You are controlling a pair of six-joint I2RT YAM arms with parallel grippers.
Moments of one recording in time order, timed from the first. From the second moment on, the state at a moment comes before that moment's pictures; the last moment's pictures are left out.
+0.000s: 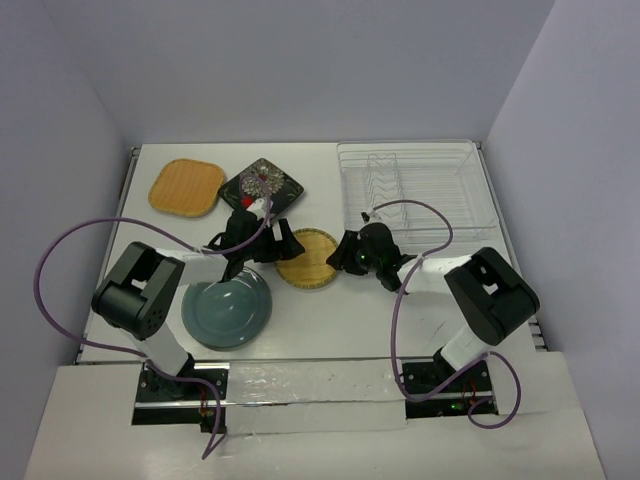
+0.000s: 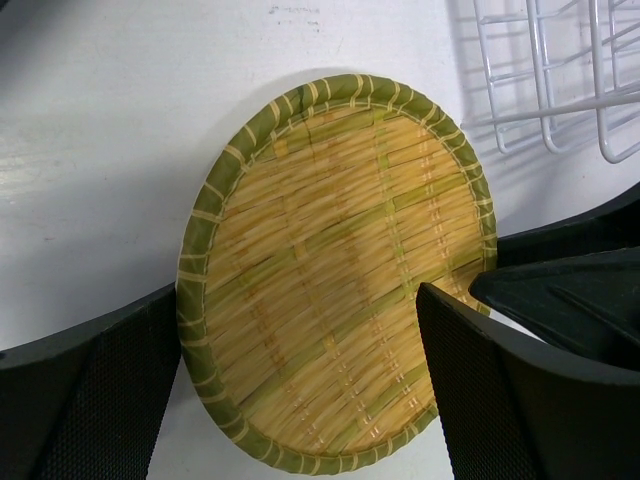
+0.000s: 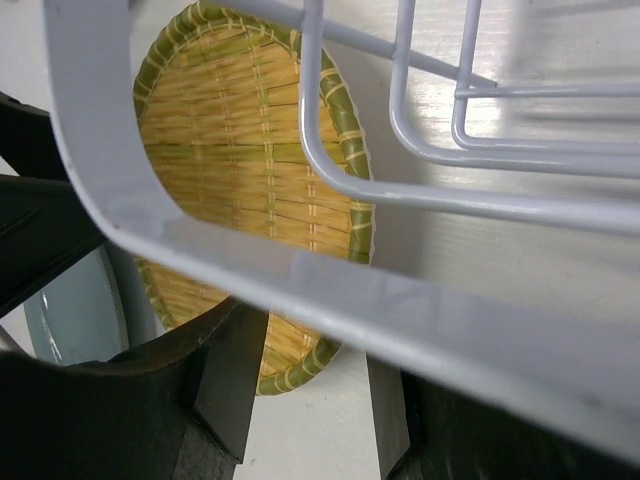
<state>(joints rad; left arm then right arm) -0.50 1.68 0.70 0.39 0.25 -0.59 0.57 1.59 0.59 0.38 -0.11 0.79</state>
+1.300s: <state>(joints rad) -0.51 1.65 0.61 0.48 0.31 -0.63 0.69 1.43 0.53 0.37 -0.01 0.94</state>
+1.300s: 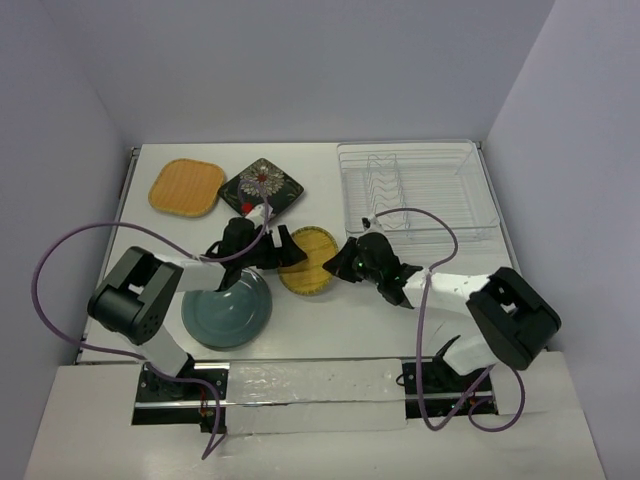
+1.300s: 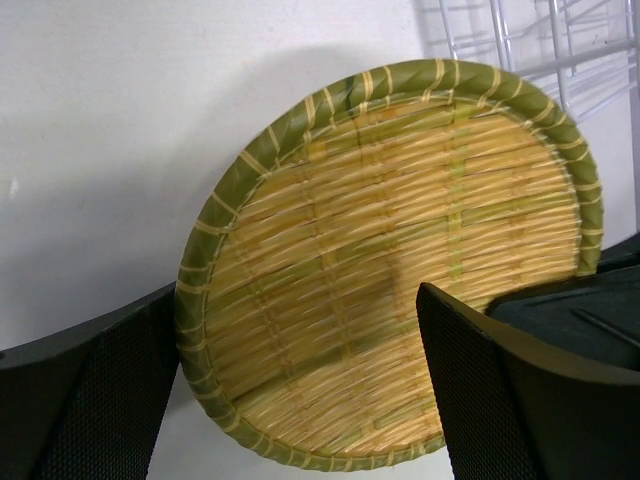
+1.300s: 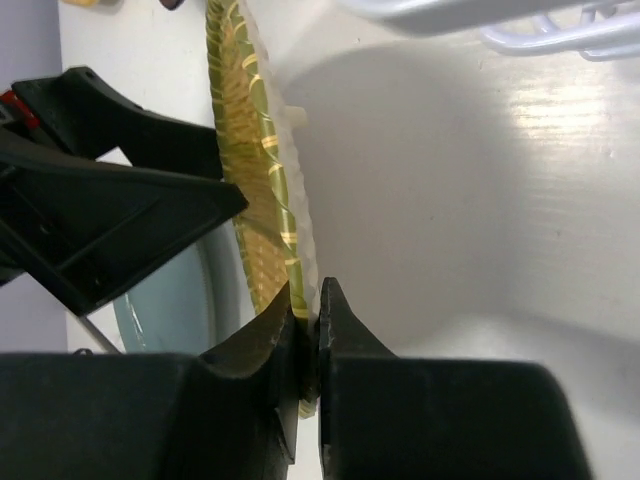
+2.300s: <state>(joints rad) -0.39 1.06 0.65 0.04 -0.15 -0.59 0.31 1.28 1.40 -0.31 -0.05 -0.63</state>
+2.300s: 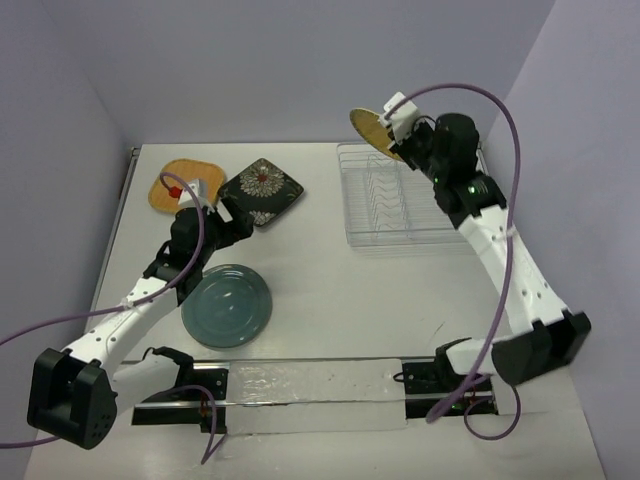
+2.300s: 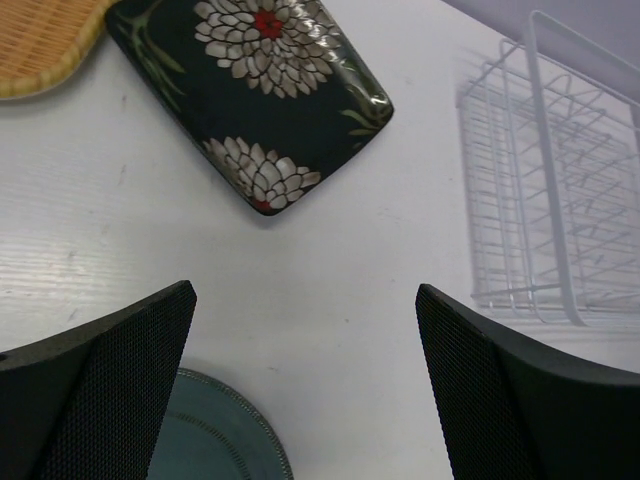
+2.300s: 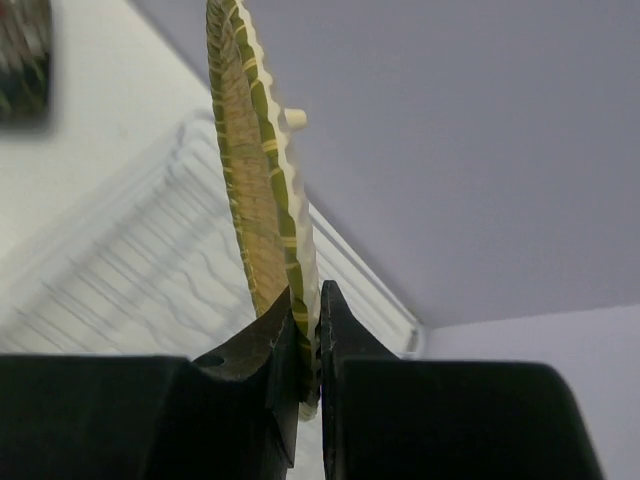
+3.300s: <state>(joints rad) -0.27 1.16 0.76 -0.22 -0.29 -0.63 0.12 2.03 2.16 -0.93 -0.21 -1.55</state>
